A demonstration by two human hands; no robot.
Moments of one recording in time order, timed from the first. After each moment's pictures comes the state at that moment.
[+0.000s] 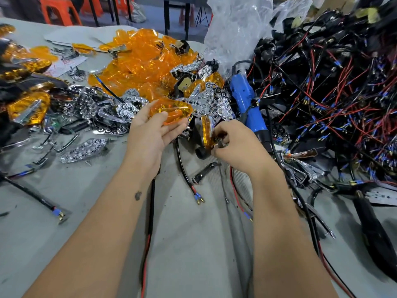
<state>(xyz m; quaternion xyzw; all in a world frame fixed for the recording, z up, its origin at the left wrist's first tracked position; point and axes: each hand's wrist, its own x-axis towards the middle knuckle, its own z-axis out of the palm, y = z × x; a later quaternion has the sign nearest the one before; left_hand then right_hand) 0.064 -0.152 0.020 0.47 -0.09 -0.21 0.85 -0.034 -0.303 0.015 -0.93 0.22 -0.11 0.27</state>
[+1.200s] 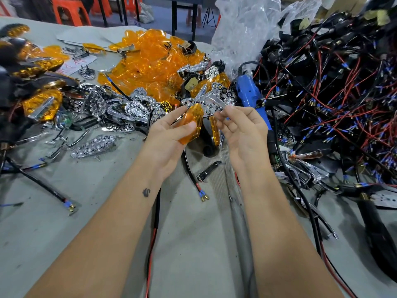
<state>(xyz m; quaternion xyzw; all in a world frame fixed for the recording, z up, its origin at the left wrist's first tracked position) 0.062 -0.160 0.006 0.47 -0.13 -0.29 0.83 -0.022 -0.273 0.023 -0.45 0.17 -0.38 0.79</state>
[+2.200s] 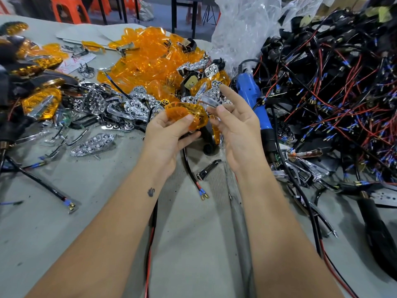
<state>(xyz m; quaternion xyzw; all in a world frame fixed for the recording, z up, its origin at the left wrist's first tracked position) 0.057 -0.161 0.006 0.49 -0.12 -0.23 0.83 -0.019 -0.273 0.021 -0.58 0.14 -0.34 0.73</state>
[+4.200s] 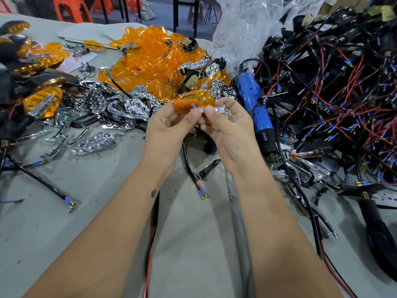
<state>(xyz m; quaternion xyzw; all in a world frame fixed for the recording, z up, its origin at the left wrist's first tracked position) 0.053 -0.159 0.004 0.48 -0.30 -0.13 0.82 -0.022 -0.256 0.031 -0.50 0.09 -0.28 0.81</state>
